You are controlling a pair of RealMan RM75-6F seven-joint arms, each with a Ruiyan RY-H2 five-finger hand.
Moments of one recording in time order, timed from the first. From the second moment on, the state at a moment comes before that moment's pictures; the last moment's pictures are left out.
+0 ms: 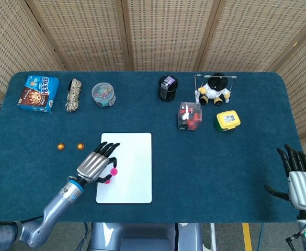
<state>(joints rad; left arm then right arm) -0.61 -1.49 -0.08 -1.65 1.26 0.94 0.37 0.07 -1.14 0.09 -1.60 -1.47 1.49 0.01</state>
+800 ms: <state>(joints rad) -0.62 -1.47 -0.08 -1.60 1.20 0.96 0.36 0.07 -1.14 0.09 -1.60 -1.47 1.48 0.01</state>
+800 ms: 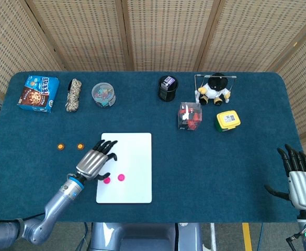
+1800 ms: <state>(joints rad) -0.62 -1.58 -0.09 -1.03 1.24 0.83 0.01 0.08 -1.14 0.09 -1.61 -1.45 1.46 -0.01</state>
